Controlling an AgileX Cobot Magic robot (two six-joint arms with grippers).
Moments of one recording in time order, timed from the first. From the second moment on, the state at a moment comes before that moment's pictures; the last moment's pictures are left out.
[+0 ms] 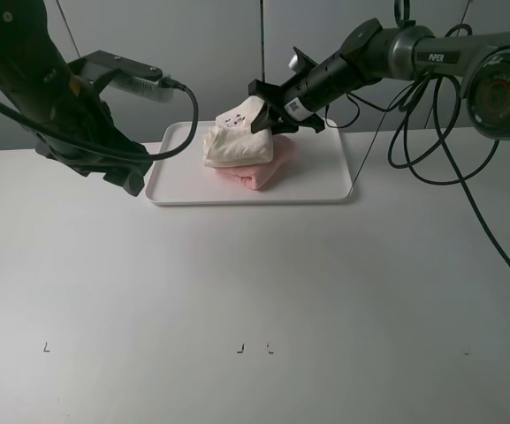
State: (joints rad) left arm -0.47 1.67 -1.18 0.22 0.85 -0.17; right arm 0.28 2.54 -2.12 0.84 0.86 -0.30
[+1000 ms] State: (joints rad) left arm -0.37 1.24 -1.09 0.28 0.88 -0.18; right arm 0.24 1.88 -1.59 0.34 0.82 -0.24
